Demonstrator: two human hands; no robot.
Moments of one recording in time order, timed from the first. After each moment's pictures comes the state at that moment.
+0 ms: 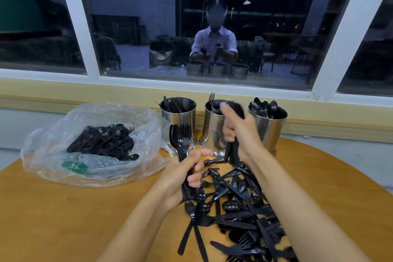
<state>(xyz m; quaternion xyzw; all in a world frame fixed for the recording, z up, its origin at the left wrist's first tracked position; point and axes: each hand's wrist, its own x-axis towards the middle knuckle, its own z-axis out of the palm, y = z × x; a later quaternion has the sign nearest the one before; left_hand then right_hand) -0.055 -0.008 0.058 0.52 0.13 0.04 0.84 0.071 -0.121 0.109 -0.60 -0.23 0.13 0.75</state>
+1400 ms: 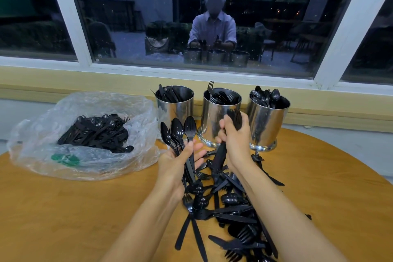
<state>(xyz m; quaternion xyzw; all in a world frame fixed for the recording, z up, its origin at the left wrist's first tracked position) -0.033 -0.015 0.038 0.46 0.24 0.20 0.83 0.070 -0.103 0.051 -0.57 -0.16 0.03 0.81</state>
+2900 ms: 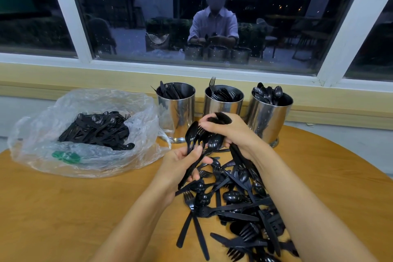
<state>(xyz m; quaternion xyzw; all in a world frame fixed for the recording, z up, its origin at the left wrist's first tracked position) -0.045 0.000 0.034 0.64 0.16 0.08 0.75 0.086 -0.117 0.077 -0.72 -0.31 0.20 0.59</state>
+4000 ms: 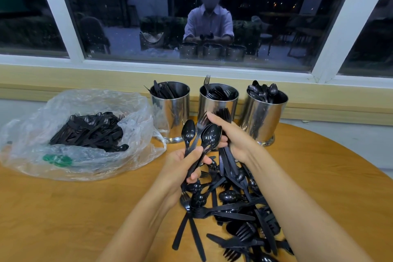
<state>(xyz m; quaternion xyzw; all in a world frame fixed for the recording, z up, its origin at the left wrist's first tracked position) -0.040 -0.017 0.039 0.61 0.16 0.07 0.77 0.097 -0.119 0.058 -0.59 -0.21 0.34 0.70</state>
